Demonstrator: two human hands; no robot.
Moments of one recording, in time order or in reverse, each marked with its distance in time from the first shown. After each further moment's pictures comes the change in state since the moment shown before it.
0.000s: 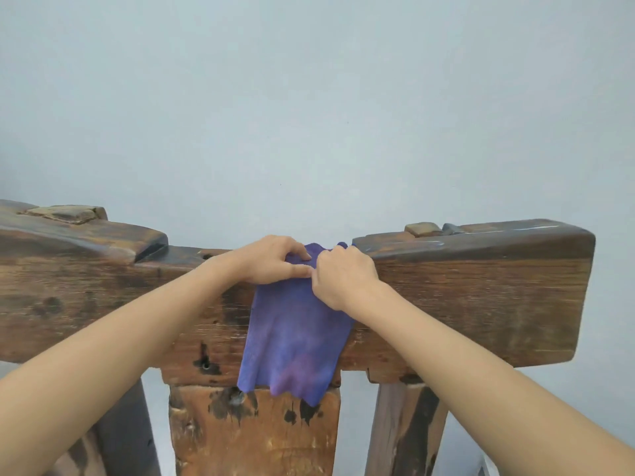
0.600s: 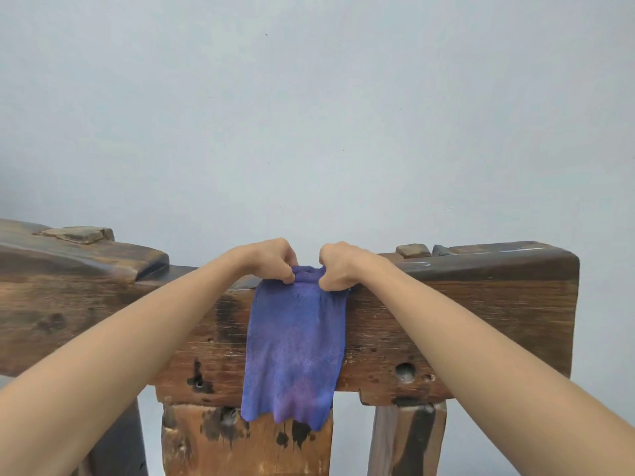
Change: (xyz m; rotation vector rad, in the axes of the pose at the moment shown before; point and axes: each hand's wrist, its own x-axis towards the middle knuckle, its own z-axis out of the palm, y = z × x) left_hand 0.030 0.014 -0.029 -0.110 -0.066 -0.201; right_hand 0.036 0.042 -0.040 0.229 -0.290 -0.025
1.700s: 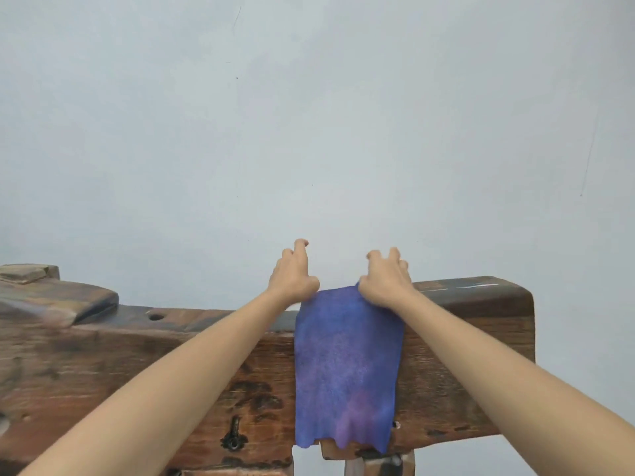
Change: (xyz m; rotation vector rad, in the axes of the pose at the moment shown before) left_hand 0.056 0.104 0.039 -0.232 0.499 0.009; right_hand -0.002 0.136 -0.003 0.244 0.445 0.323
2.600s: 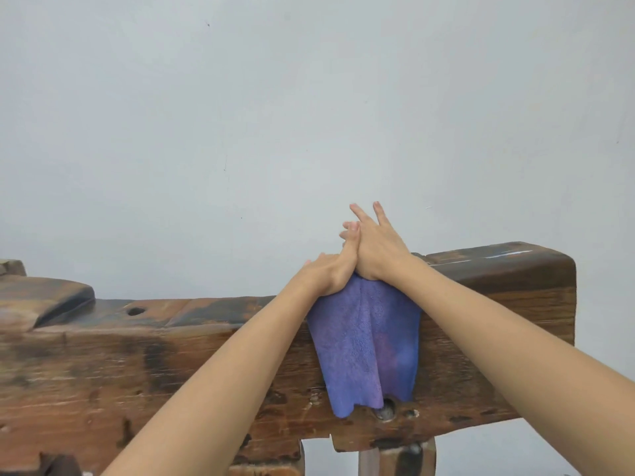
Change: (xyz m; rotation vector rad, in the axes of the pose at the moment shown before) left_hand 0.017 0.031 0.053 -0.141 -0.345 -0.023; right_hand 0.046 -0.005 0.029 -0.359 -0.047 -0.439
